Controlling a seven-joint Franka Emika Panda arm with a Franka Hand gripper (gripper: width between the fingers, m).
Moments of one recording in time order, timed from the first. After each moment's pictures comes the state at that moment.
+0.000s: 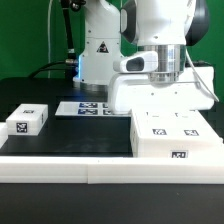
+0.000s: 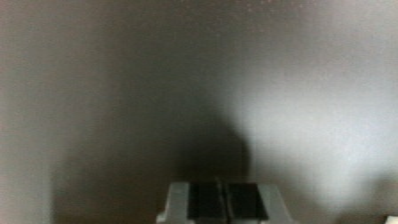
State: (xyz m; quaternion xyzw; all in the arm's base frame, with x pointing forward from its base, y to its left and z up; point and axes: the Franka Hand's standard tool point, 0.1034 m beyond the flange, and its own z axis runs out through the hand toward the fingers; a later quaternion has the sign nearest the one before) arm 0.491 0.088 0.005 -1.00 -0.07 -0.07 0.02
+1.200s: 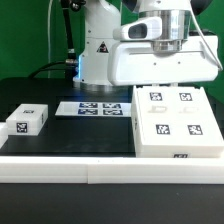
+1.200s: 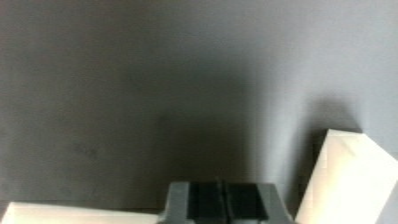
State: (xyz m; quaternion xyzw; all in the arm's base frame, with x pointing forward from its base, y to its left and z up) arm 0.500 0.085 0.068 -1.00 -0.09 -0.04 0.02
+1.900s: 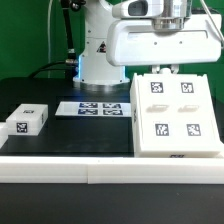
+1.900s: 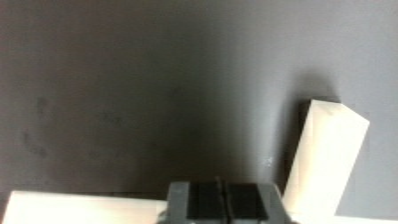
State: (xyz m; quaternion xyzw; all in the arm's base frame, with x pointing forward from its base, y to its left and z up) arm 0.506 0.080 0.097 -1.00 -0.08 -0.02 0.02
